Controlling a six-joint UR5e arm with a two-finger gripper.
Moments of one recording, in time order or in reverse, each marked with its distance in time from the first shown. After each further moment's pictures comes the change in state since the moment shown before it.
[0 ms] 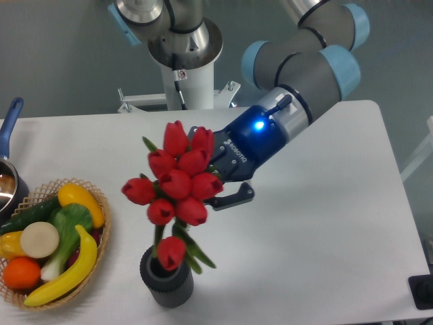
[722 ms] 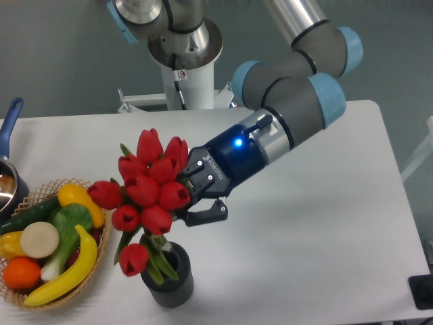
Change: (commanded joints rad) arm -0.032 -0.098 0.127 0.002 -0.031 0.009
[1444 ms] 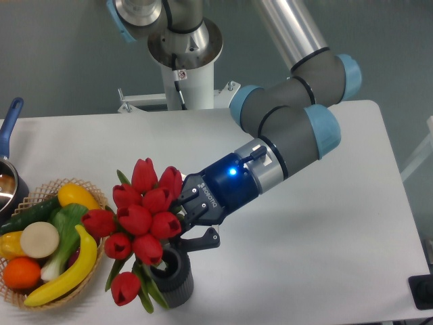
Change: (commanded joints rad) arm -0.015 -0.048 -0.035 0.003 0.000 0.063
